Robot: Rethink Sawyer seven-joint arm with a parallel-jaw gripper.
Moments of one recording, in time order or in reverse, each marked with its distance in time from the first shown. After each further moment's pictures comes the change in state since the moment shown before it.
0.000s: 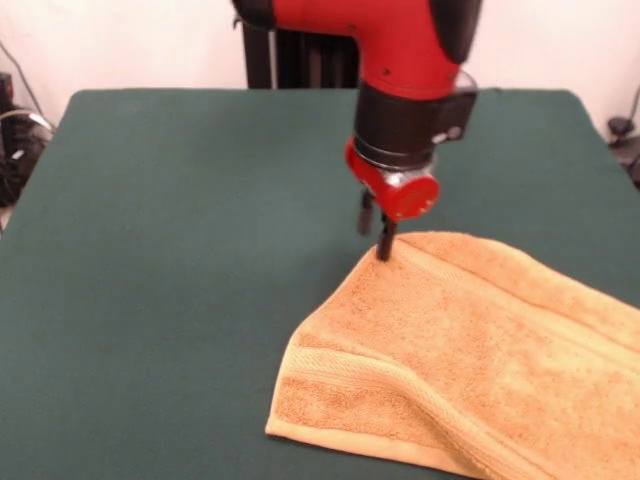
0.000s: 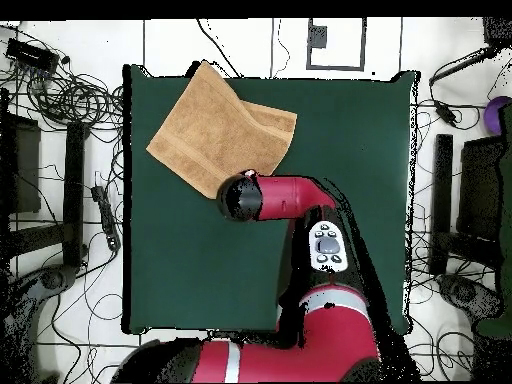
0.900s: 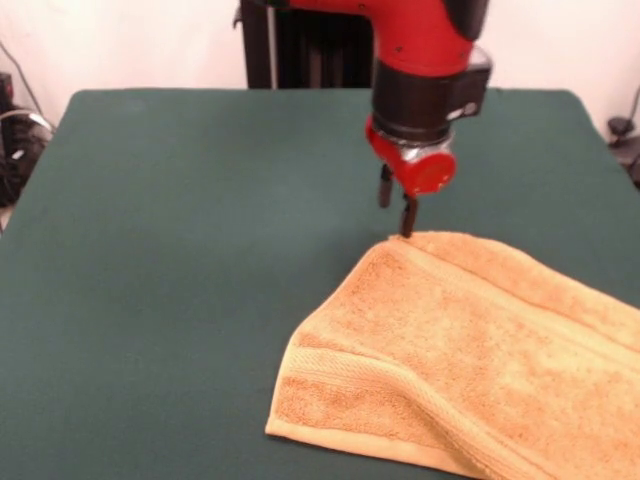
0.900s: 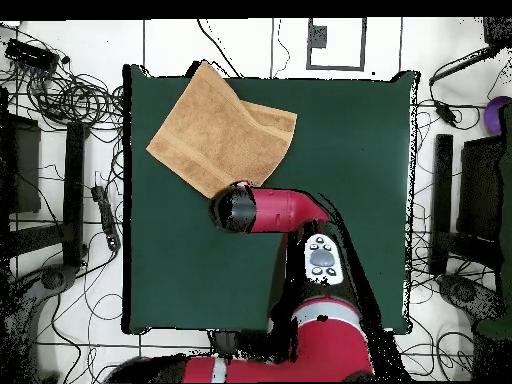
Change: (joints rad) arm 0.033 -0.044 -0.008 0.103 0.090 -0.027 0.000
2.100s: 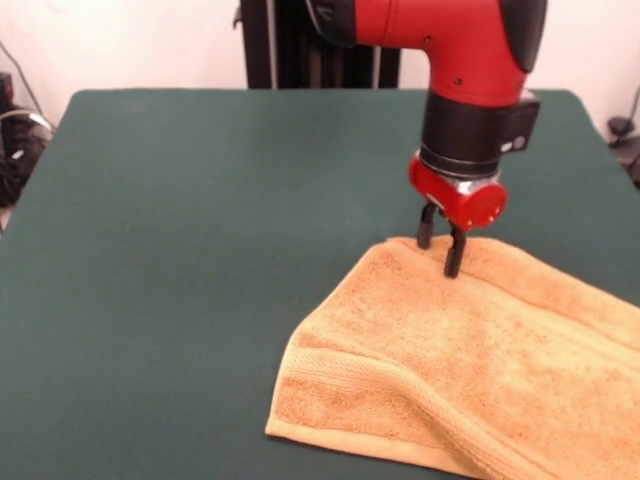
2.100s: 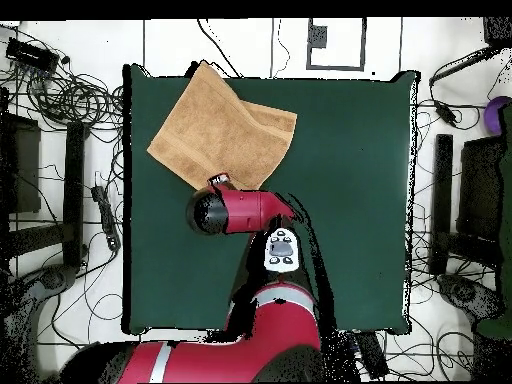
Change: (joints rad) arm 0.110 0.100 -0.056 -0.053 0.054 -0.199 0.000
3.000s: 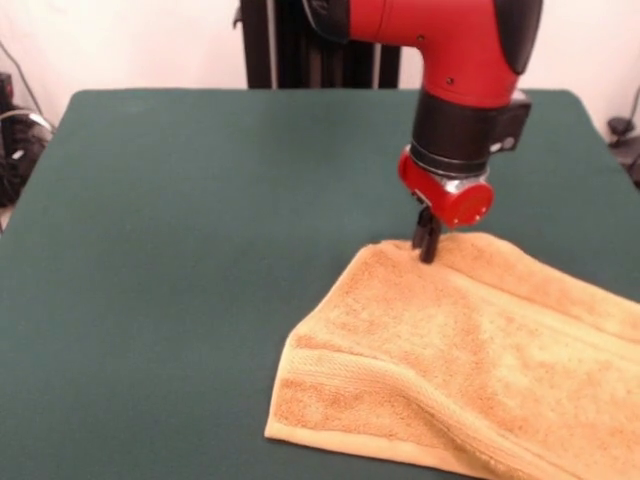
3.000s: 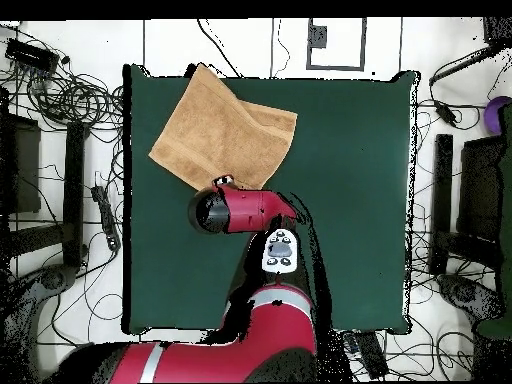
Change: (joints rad) arm 0.015 0.006 -0.041 -0.012 0.008 0.041 0.000
